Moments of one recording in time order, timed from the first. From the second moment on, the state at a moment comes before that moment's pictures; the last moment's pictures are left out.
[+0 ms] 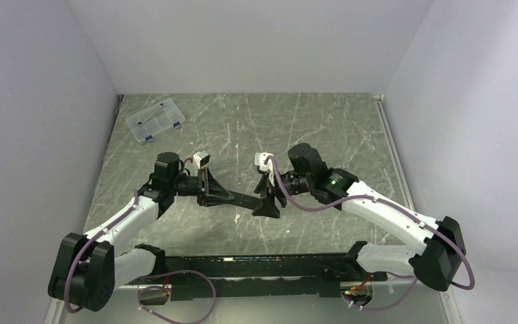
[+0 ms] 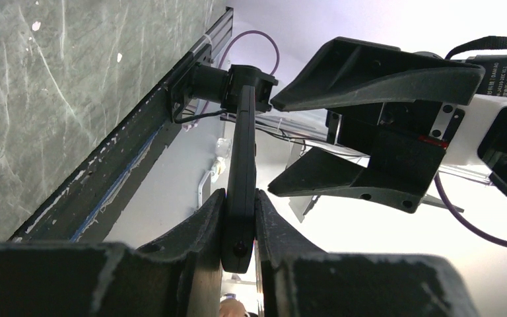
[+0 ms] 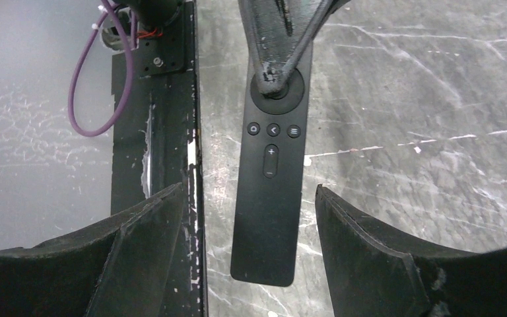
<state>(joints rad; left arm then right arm) -0.30 1.11 0.49 0.11 1.11 -1.19 0.81 1.16 0.92 -0.33 -0.68 -0.19</state>
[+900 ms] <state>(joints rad) -0.30 1.11 0.49 0.11 1.13 -1.20 0.91 1.21 0.92 -0.35 -0.47 -0.28</state>
